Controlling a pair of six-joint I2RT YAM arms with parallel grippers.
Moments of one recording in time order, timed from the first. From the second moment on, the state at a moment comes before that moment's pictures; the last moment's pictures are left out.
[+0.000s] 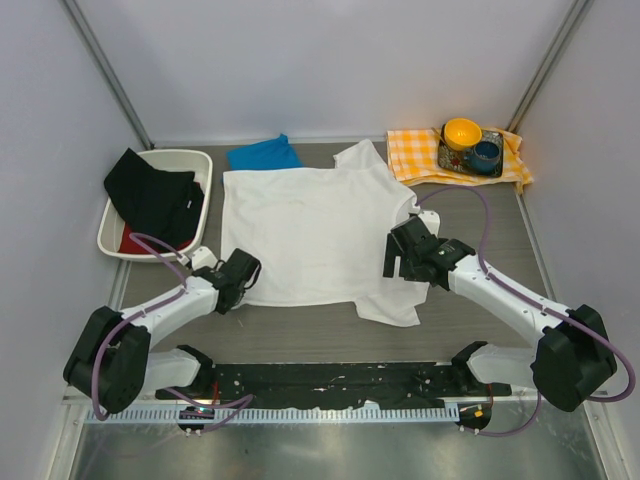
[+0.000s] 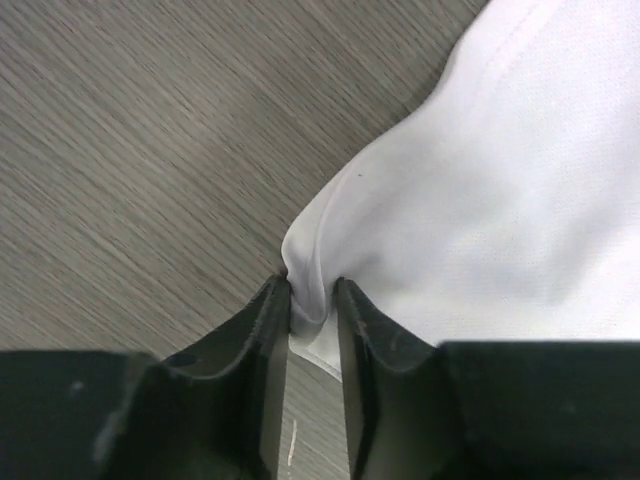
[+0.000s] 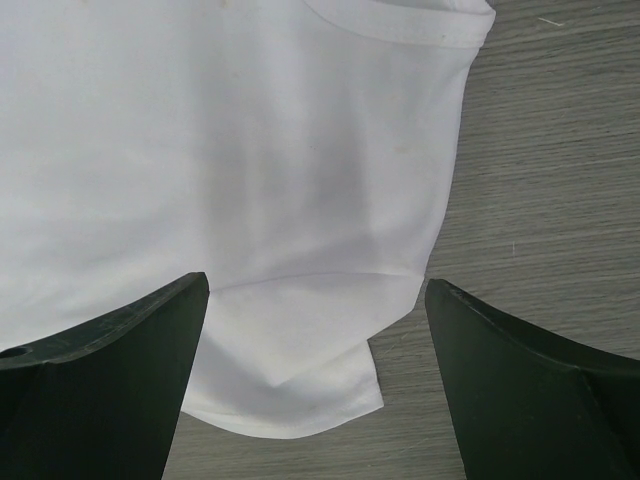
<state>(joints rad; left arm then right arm) -0.50 1.24 0.54 -0.62 -0.60 -1.20 0.58 1.22 0.82 -0.65 0.36 0.60</state>
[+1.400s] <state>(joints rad) -0.46 1.20 0.53 -0.53 -0.48 -1.05 0.66 1.09 0.53 -0.85 0.22 1.03</state>
